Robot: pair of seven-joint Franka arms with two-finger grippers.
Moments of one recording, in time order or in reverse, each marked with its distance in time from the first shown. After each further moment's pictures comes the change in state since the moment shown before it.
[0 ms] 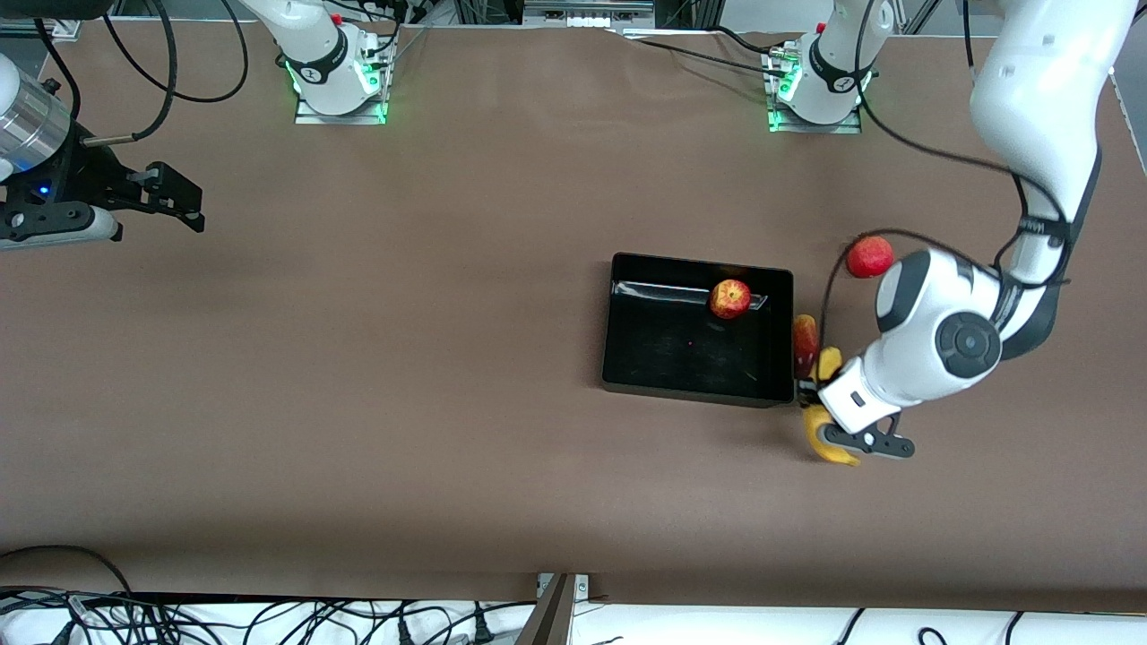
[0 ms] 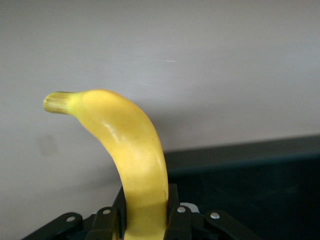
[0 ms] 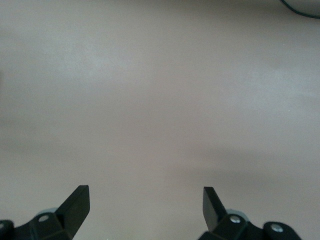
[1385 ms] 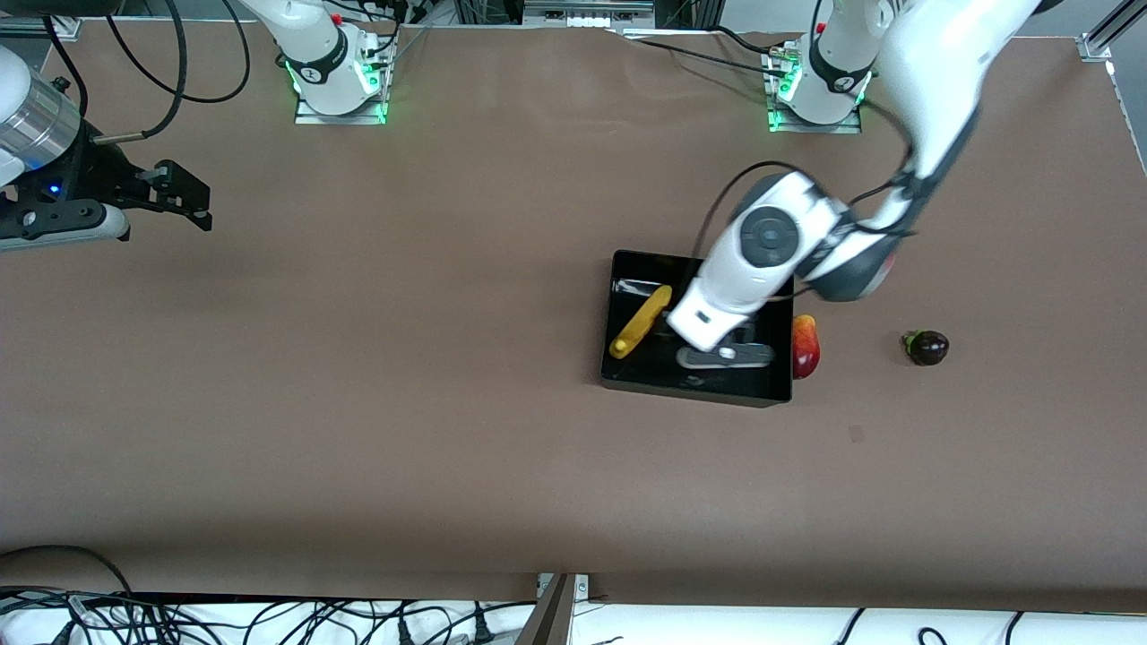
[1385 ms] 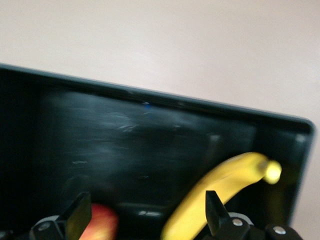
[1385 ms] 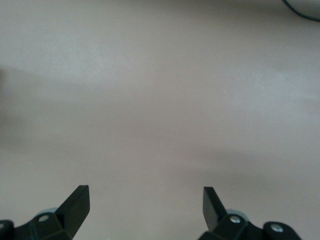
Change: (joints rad) left arm -0.083 -0.093 -0.136 -0.178 0.152 0.029 -0.573; right arm 0.010 0.000 0.005 0.002 0.000 0.000 0.000
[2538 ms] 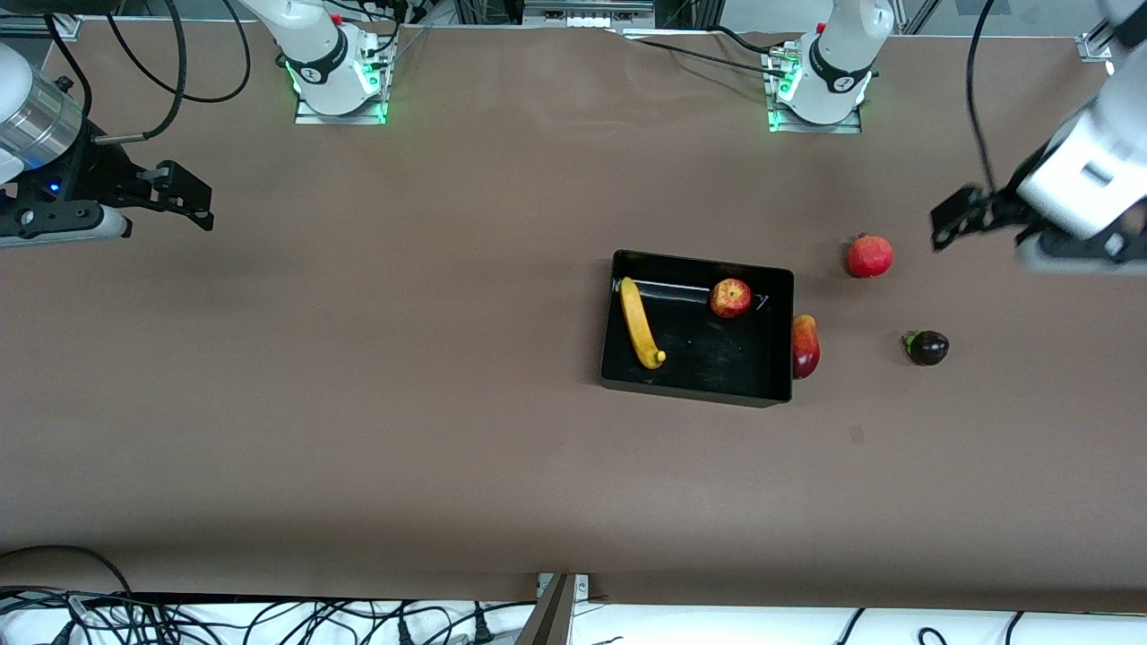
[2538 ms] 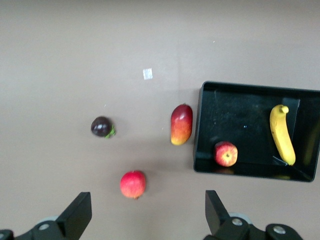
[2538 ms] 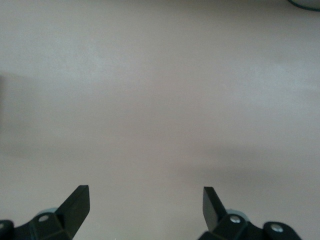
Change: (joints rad) left arm -0.187 -0.520 0.621 0.154 -0.337 -0.540 0.643; right arm 0.001 -0.002 0.003 0.001 0.001 -0.010 0.059
